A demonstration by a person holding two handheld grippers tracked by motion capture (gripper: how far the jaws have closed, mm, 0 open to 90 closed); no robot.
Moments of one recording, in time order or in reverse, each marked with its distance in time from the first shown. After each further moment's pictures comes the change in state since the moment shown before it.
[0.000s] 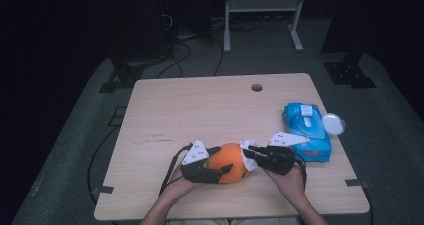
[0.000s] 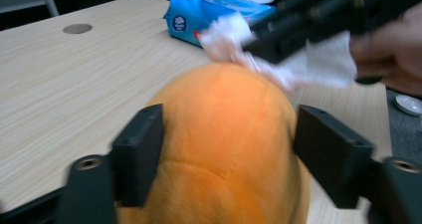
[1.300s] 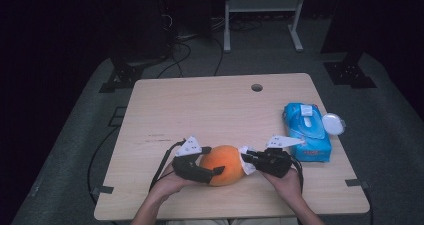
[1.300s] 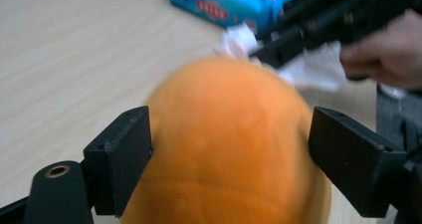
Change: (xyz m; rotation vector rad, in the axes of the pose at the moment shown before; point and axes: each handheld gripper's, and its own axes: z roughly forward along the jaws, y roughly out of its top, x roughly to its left) left arm 0.011 -0.006 -0.009 0.138 -0.114 -0.018; right arm -0.007 -0.014 0.012 0.031 0.026 0.080
